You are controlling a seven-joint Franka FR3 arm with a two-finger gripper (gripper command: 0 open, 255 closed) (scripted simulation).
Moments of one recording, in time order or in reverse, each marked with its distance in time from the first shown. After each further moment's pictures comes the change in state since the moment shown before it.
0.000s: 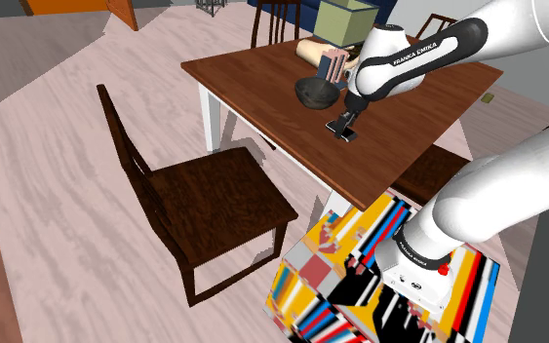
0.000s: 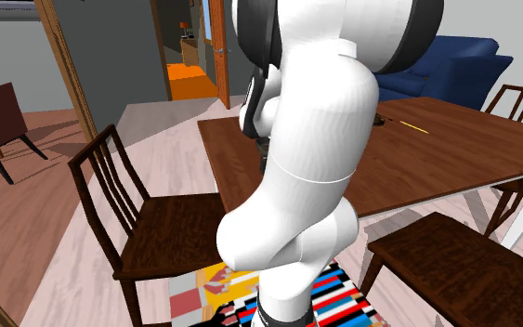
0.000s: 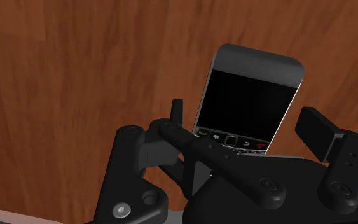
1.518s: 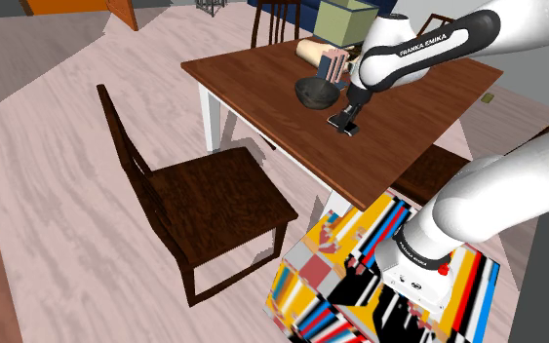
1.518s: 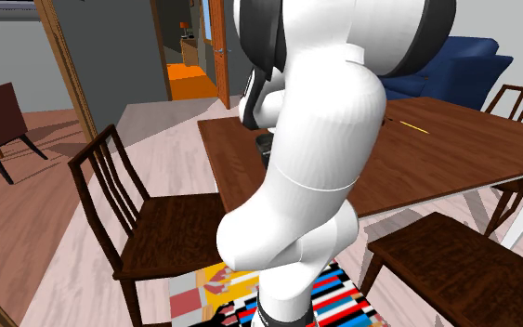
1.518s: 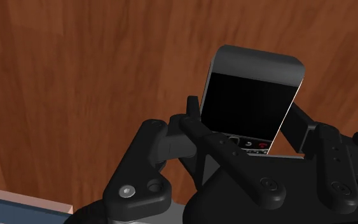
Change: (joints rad) arm -0.001 -0.047 0.009 0.028 -0.002 -0.074 0.003
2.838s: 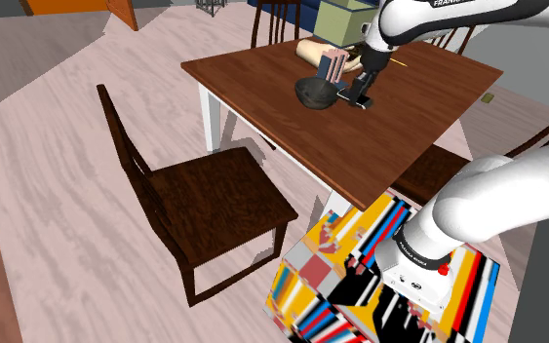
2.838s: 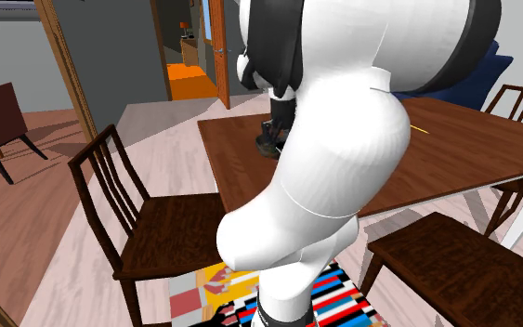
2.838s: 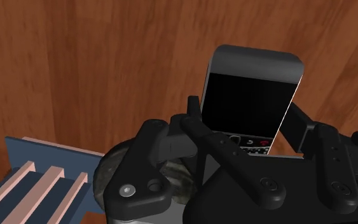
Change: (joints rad) arm -0.001 -0.144 0.036 0.167 0.009 -0.310 -0.005
